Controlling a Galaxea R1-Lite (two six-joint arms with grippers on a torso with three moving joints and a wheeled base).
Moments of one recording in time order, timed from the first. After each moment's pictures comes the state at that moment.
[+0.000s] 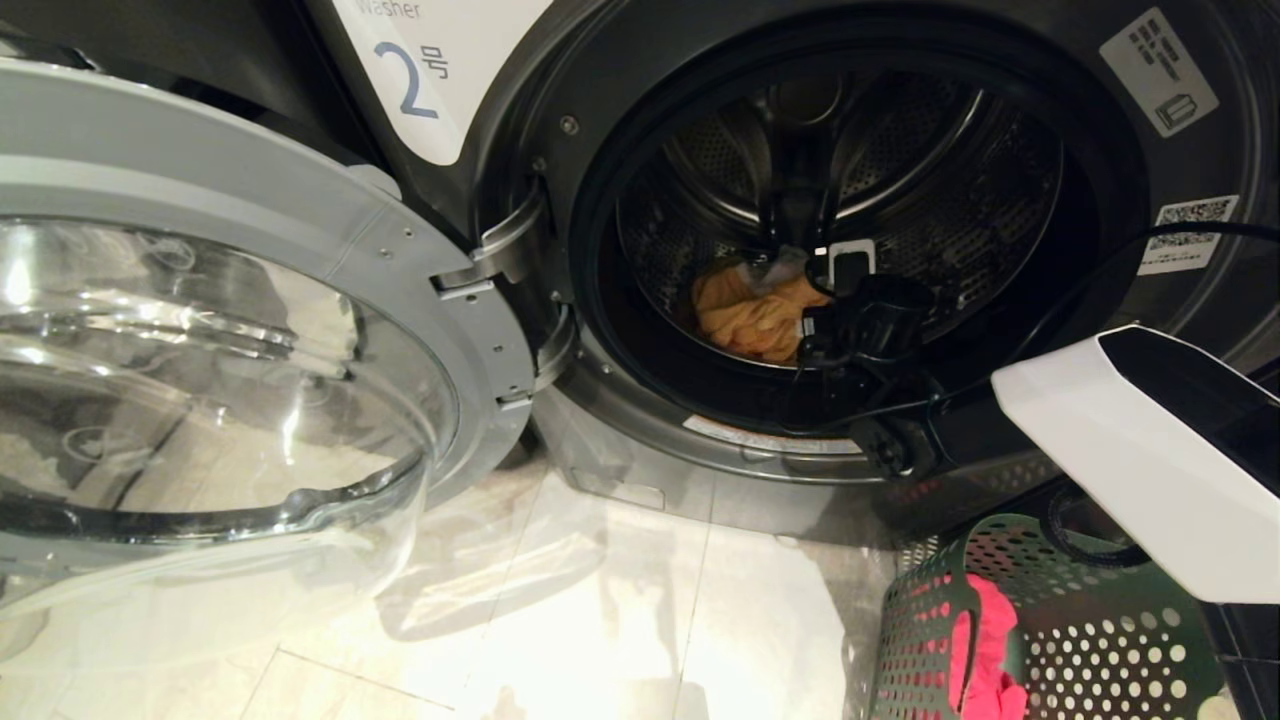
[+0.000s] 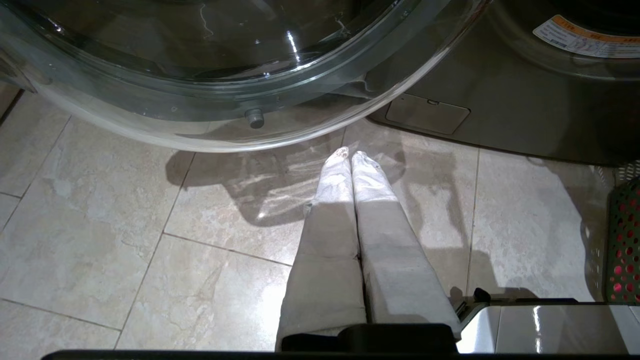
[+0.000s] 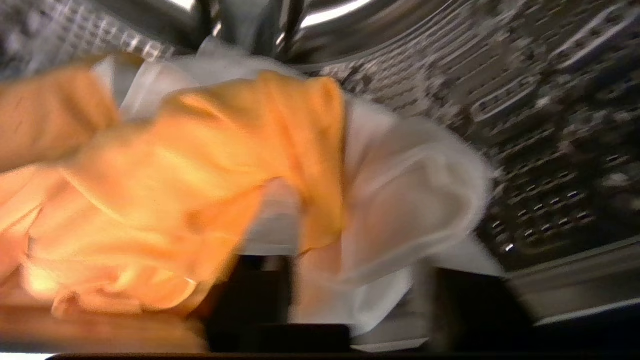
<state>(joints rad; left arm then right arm) -0.01 0.00 0.00 0.00 0.00 -0.01 0.37 2.35 -1.55 -1.05 -0.71 -0.34</state>
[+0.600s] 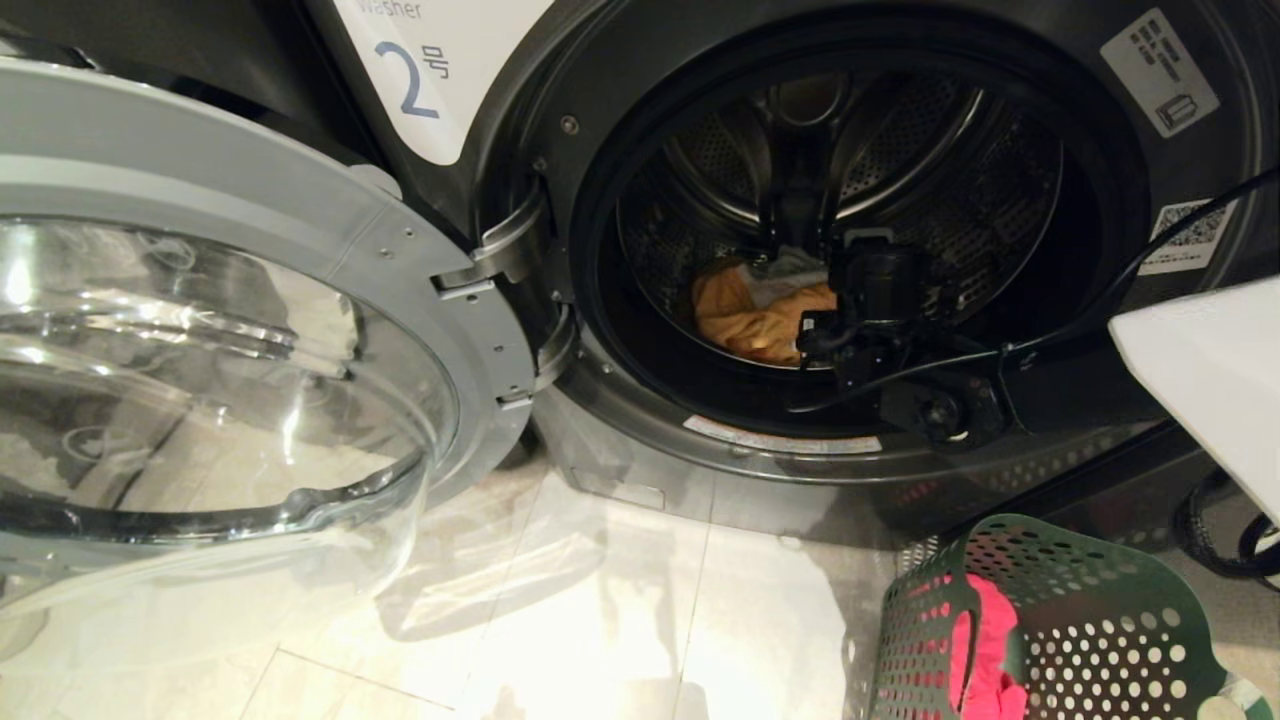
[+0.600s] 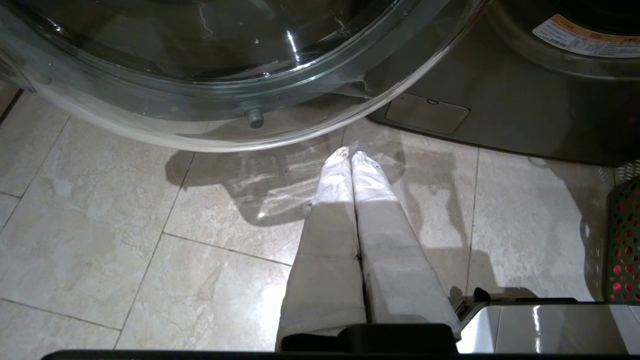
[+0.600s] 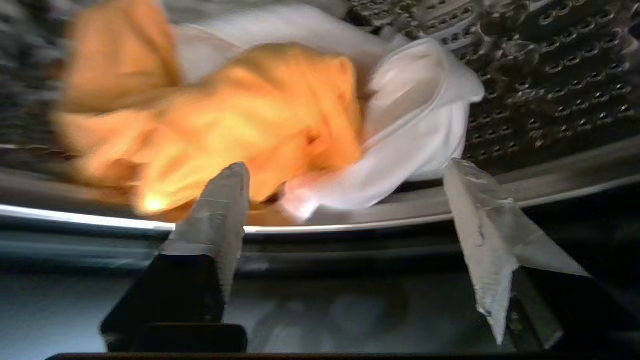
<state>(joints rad) -0.01 0.00 0.00 0.00 0.00 -0.01 0.44 2.13 -1.50 -0.51 -0.71 0.04</state>
